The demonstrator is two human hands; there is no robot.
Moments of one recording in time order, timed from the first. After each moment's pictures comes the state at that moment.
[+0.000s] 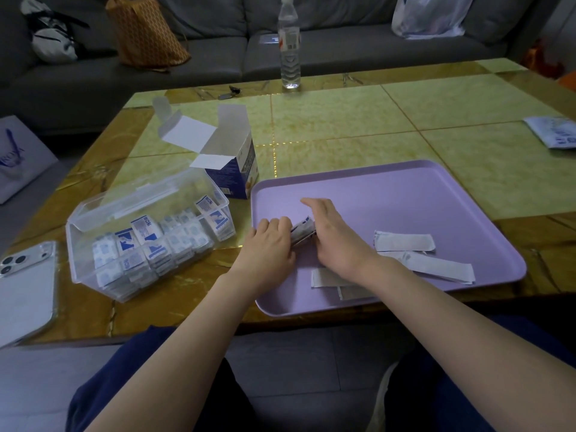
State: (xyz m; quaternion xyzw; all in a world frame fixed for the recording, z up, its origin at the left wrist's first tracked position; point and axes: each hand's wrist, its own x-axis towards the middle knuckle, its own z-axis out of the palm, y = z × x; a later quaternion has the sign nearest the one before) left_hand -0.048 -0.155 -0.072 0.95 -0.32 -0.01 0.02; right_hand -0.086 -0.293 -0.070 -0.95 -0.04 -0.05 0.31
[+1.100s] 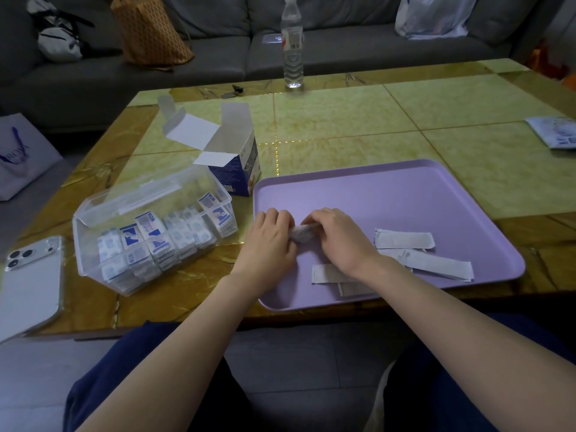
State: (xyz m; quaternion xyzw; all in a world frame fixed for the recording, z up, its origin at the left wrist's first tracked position) left_hand -0.048 -0.151 -0.076 0.93 -0.32 0.05 0.16; right_hand -0.081 -0.300 -0.084 -0.95 -0.01 -0.09 0.29
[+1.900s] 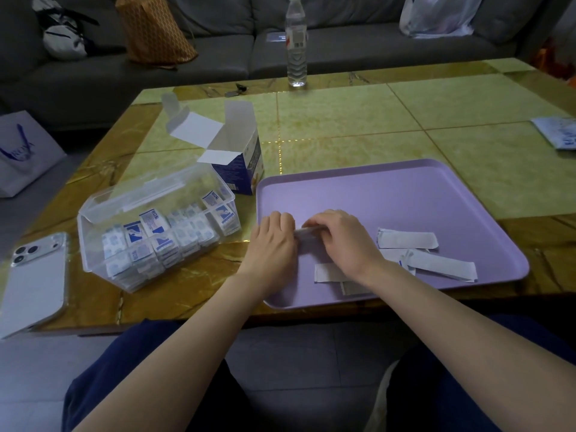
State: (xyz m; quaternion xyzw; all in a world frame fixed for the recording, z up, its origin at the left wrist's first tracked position) left_hand -0.052 -0.152 -0.086 0.93 -0.33 0.10 0.10; right_hand -0.090 -0.296 -0.081 -0.94 -0.01 -0.12 0.32
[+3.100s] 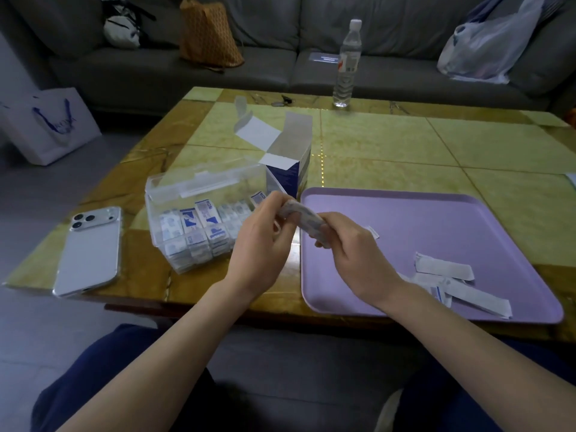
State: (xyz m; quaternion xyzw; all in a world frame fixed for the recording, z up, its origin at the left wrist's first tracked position) left_hand -0.071 -0.079 -0.030 0.82 -0.26 0.18 0.48; right_hand -0.102 -0.234 -0.039 -0.89 -0.14 -0.16 0.40
